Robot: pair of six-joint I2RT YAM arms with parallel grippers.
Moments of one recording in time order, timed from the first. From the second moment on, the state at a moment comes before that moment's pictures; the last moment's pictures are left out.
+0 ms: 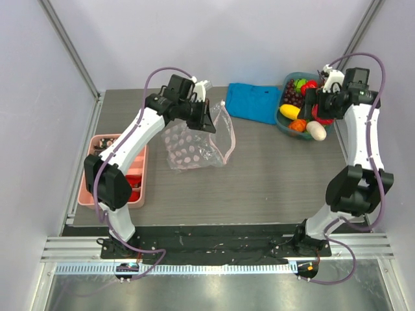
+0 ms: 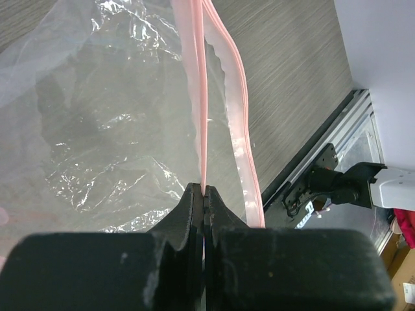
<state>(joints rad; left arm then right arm) -0.51 1.81 1.81 -0.80 0.52 -0.33 -0.23 1.61 1.69 -0.93 -0.42 -0.18</state>
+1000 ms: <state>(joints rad) -0.52 1.82 1.83 -0.78 0.52 -0.34 -0.27 1.94 1.72 -0.89 -0.02 -0.13</state>
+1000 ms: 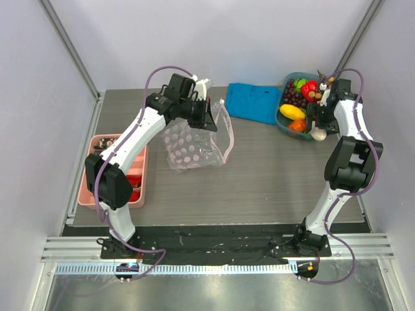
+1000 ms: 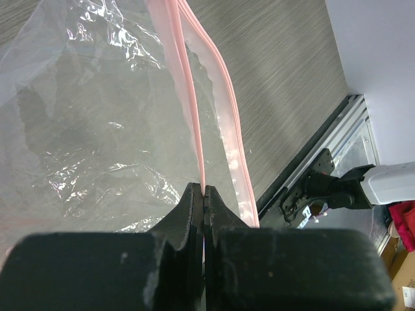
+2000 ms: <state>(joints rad) -0.52 1.82 1.83 -0.78 0.52 -0.33 -0.26 1.76 1.86 -1.11 -0.61 -0.13</state>
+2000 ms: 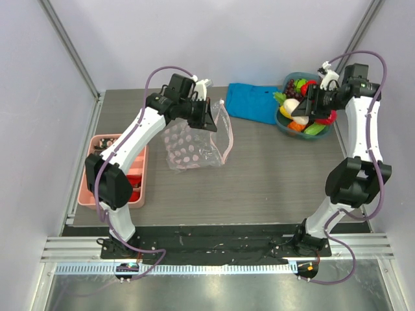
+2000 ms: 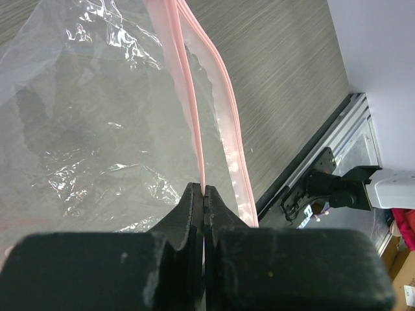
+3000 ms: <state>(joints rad) -0.52 1.84 1.88 -0.80 0.59 -0.32 0.27 1.56 1.64 -1.12 -0.67 -0.08</state>
